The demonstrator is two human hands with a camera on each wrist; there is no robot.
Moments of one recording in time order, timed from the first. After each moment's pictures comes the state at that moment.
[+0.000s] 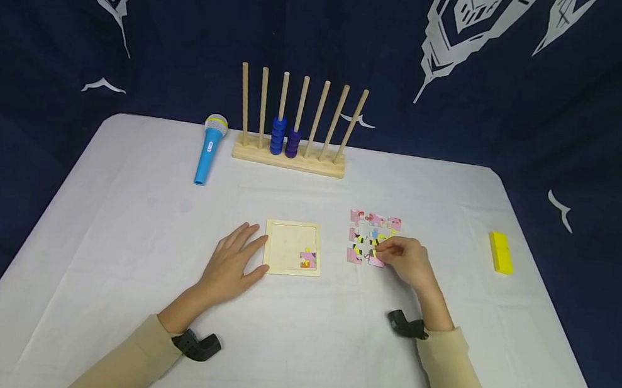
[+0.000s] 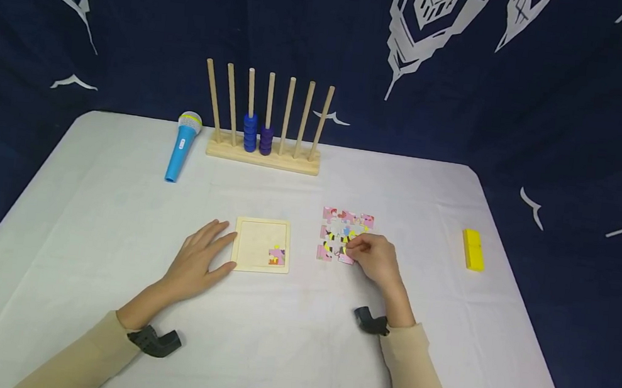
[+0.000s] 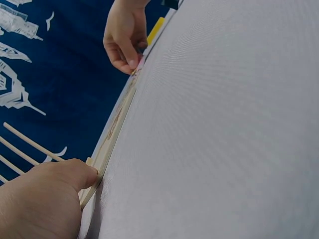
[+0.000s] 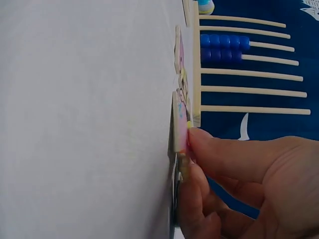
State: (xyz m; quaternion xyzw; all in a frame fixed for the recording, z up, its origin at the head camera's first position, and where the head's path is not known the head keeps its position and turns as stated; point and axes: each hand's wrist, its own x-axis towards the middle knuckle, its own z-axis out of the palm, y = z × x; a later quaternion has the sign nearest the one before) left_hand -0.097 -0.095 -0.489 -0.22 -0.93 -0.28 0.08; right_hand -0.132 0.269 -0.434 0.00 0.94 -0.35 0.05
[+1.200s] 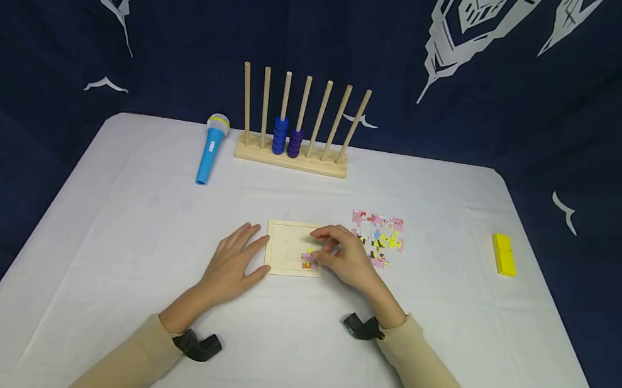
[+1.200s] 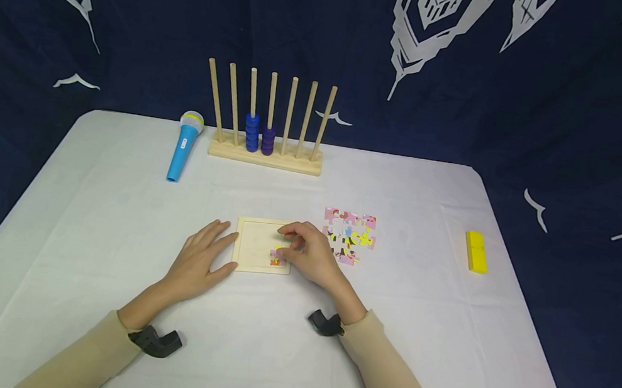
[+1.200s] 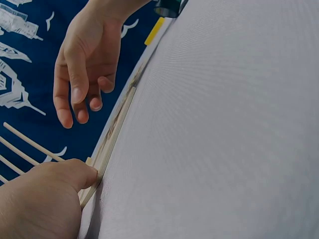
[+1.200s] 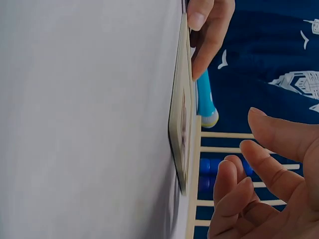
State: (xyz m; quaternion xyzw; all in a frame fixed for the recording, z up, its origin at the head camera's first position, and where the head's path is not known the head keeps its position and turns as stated) left_hand -0.096 -0.095 -0.487 -0.21 -0.93 -0.28 0.07; right_hand -0.128 0.164 -0.432 -0.18 0.88 -0.44 0.04
